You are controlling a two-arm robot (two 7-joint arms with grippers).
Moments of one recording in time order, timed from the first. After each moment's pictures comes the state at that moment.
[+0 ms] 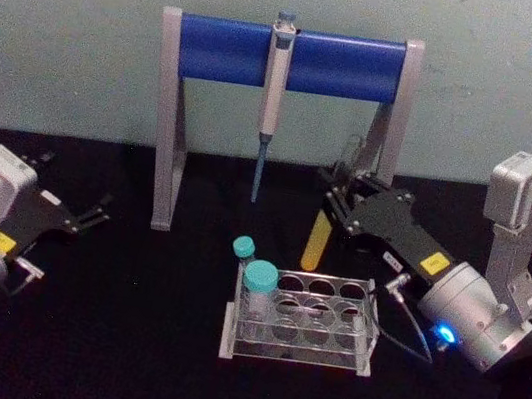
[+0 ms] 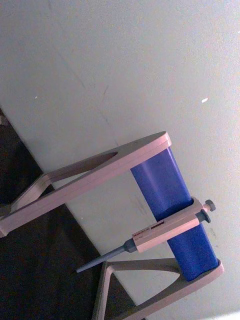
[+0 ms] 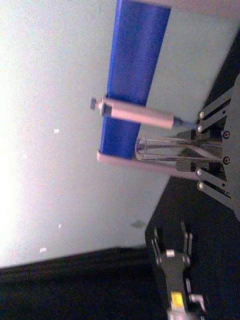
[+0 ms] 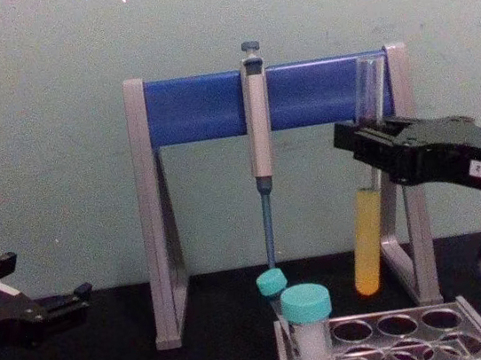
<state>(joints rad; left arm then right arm) -0.20 0.60 0.45 -1.41 -0.25 -0.12 0.03 0.22 0.38 -0.37 -1.55 0.47 -0.08 0.44</state>
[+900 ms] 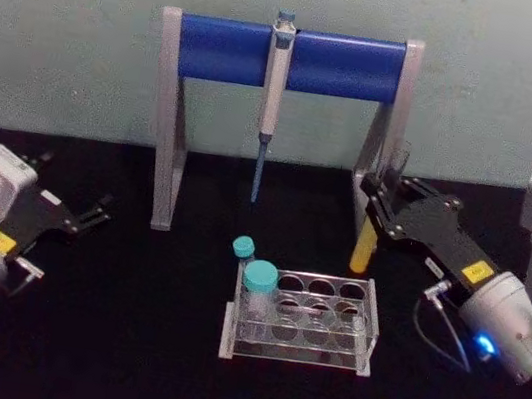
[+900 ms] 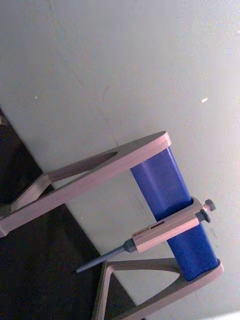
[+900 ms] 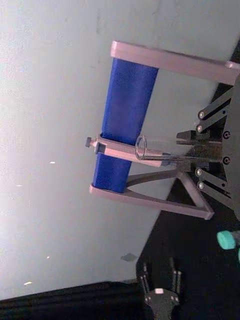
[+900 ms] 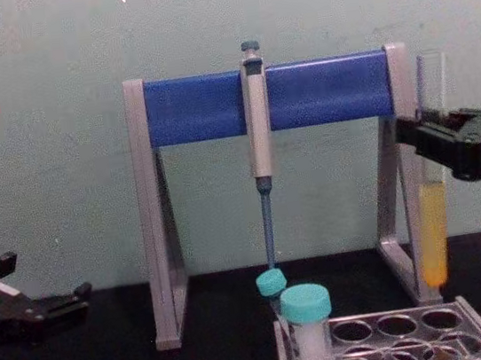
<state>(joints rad) -0.20 0.60 0.45 -1.41 -0.25 -0.12 0.03 0.15 0.41 -0.28 -1.61 0.39 -0.07 0.37</state>
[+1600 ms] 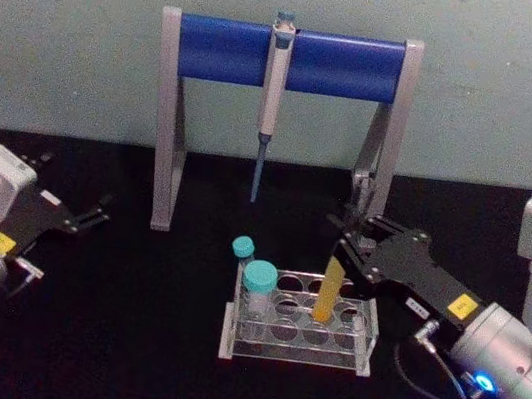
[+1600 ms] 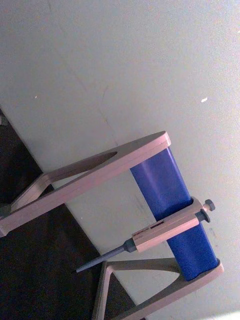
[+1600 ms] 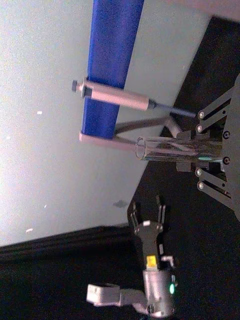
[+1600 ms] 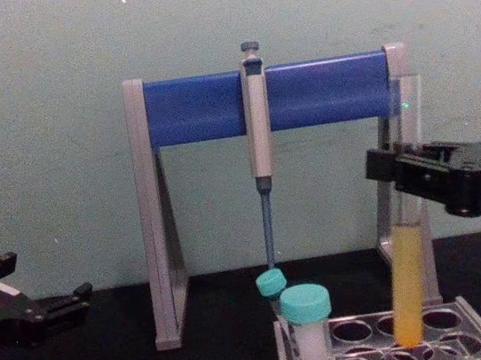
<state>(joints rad) -0.20 0.60 0.45 -1.41 -0.25 -0.12 0.03 0.08 0.48 -0.31 -1.71 0.52 0.01 0.50</state>
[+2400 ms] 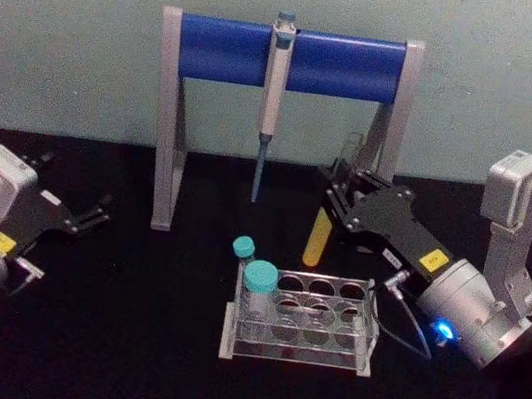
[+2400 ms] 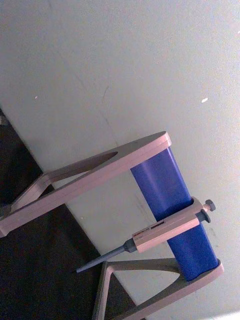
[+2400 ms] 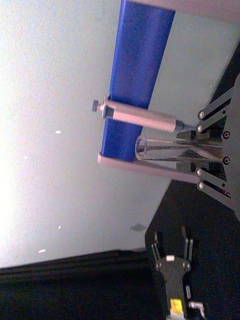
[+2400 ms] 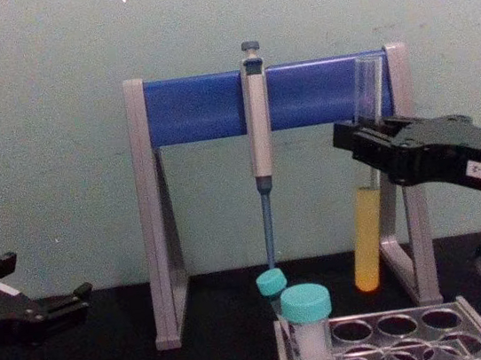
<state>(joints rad) -0.20 0.60 0.45 -1.41 -0.25 -0.12 0.03 0.23 0.37 -0.37 -1.52 0.46 -0.10 0.44</state>
